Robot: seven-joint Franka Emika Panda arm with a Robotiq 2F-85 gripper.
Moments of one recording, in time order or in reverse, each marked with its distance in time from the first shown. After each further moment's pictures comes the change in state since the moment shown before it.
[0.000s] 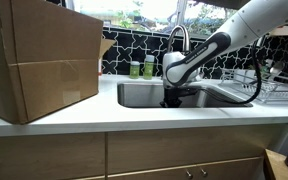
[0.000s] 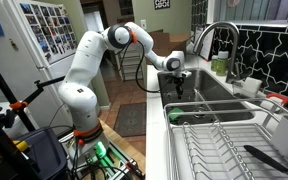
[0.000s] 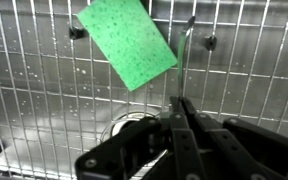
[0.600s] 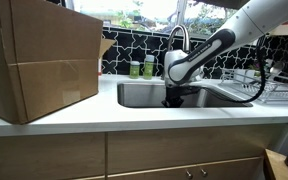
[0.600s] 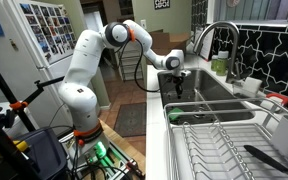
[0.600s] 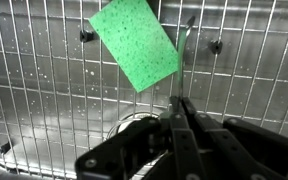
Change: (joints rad) arm -0.003 -0.035 0.002 -0.033 -0.021 -0.001 0.002
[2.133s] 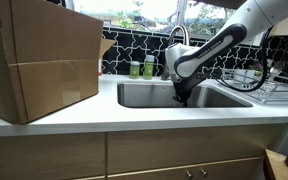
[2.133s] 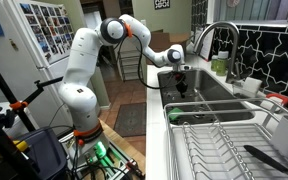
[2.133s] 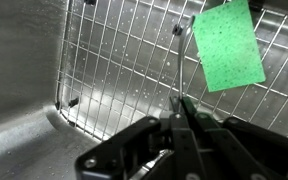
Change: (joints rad) arm -0.011 -0.073 -0.016 -0.001 -0.290 -0.191 -0.112
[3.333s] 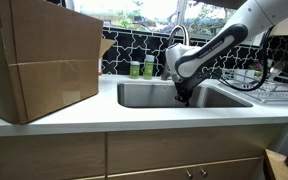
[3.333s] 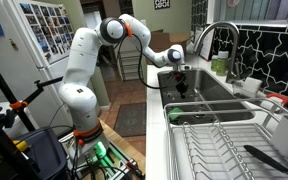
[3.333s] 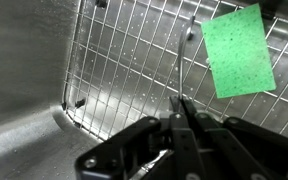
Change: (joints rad) arm -0.005 -0.006 0.001 -0.006 -0.026 -0.023 -0.017
